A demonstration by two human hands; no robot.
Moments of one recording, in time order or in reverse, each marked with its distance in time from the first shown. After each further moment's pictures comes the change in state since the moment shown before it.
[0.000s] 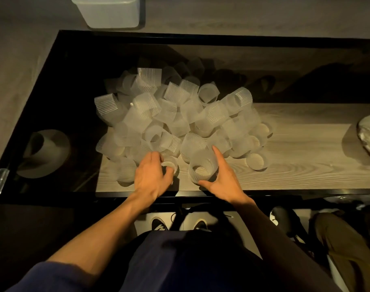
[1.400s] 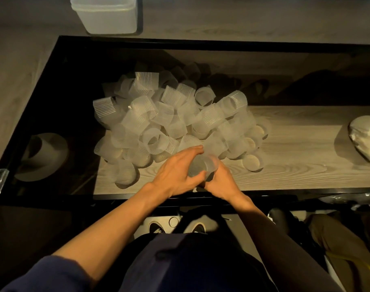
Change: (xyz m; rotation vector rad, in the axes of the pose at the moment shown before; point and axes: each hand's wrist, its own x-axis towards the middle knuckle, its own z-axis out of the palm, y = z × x) left_hand 0.007 0.059 -0.002 -0.243 -0.113 0.521; right_hand 0.009 0.005 0.008 0.065 0.025 -0.116
